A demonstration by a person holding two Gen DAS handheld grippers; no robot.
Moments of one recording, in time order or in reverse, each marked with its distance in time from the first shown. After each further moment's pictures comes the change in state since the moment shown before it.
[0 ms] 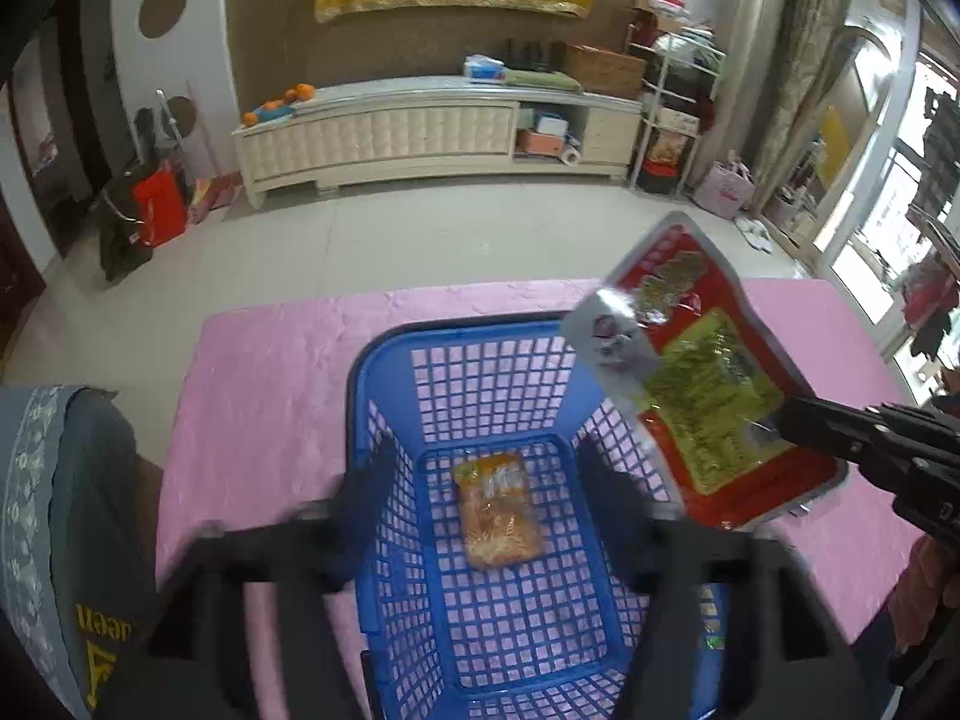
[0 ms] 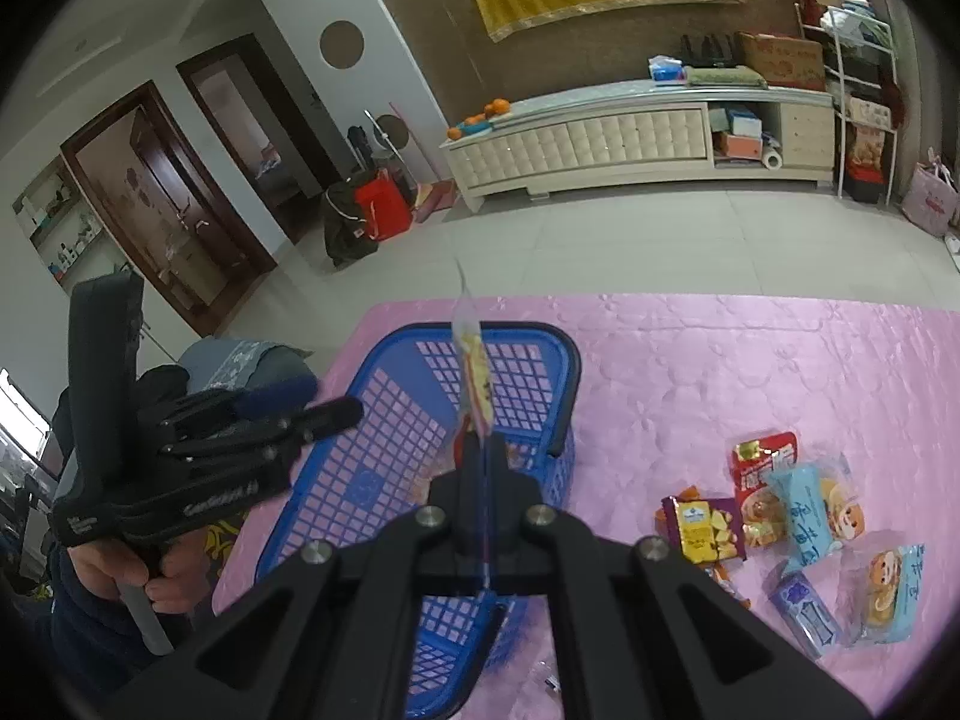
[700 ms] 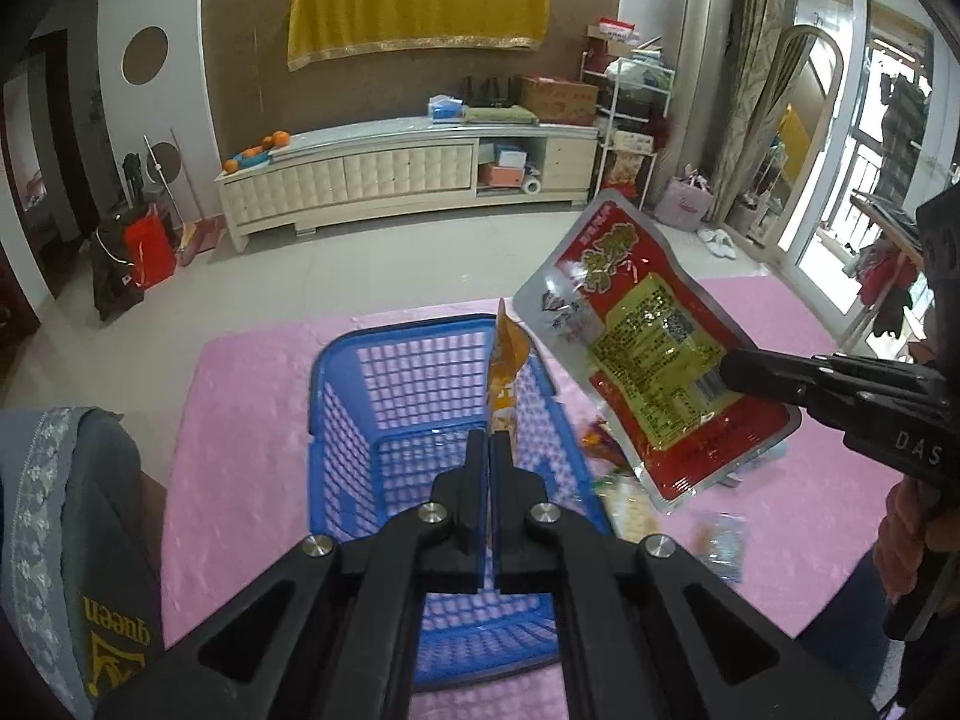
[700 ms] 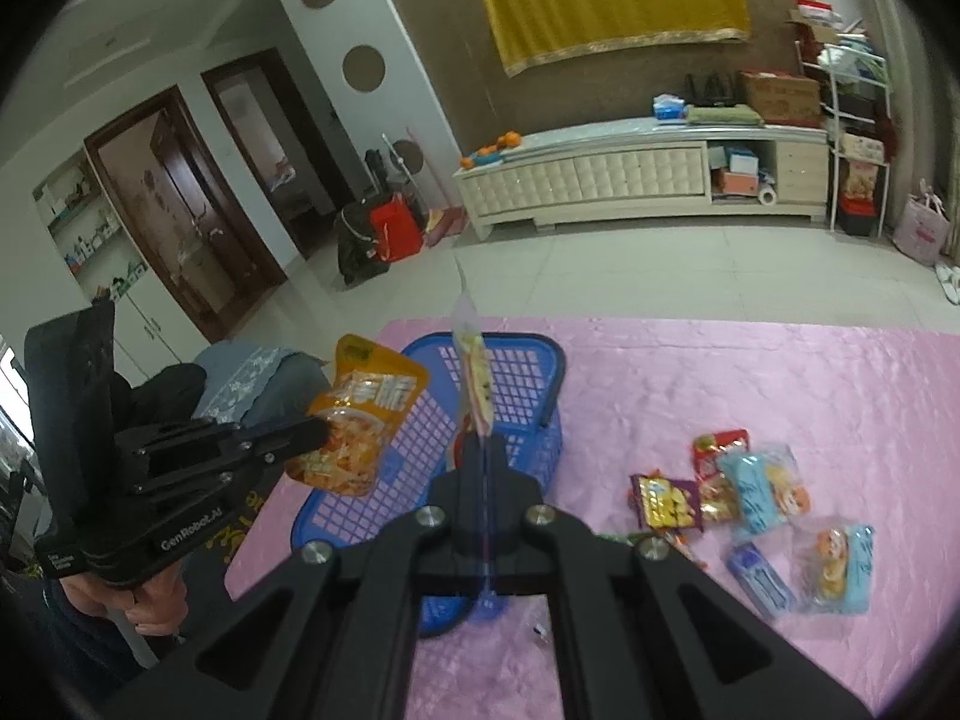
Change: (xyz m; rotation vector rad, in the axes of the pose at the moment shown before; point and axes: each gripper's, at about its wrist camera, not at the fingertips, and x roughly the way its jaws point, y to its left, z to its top) left arm -0.069 -0.045 -0.026 0.068 -0.067 -0.043; right arm -0.051 0.004 -0.015 -0.059 -0.054 -0.003
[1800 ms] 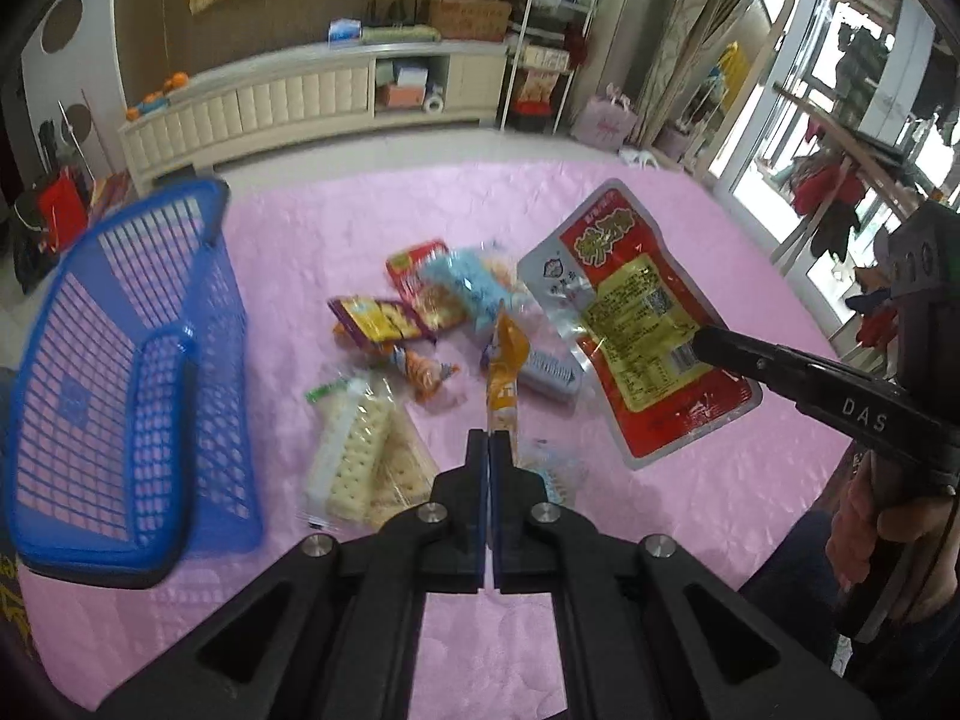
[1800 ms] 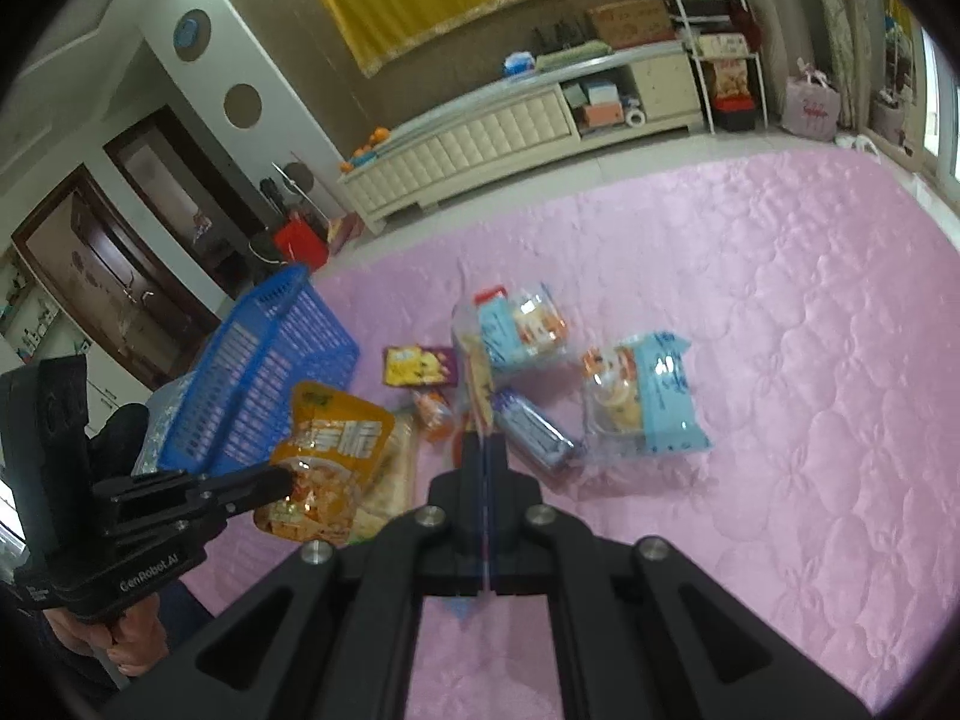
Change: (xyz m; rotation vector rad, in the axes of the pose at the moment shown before) left arm 0.036 -0.180 -0.067 0.036 0.150 -0.169; right arm -0.094 -0.150 -0.112 0.245 -0.006 -0.122
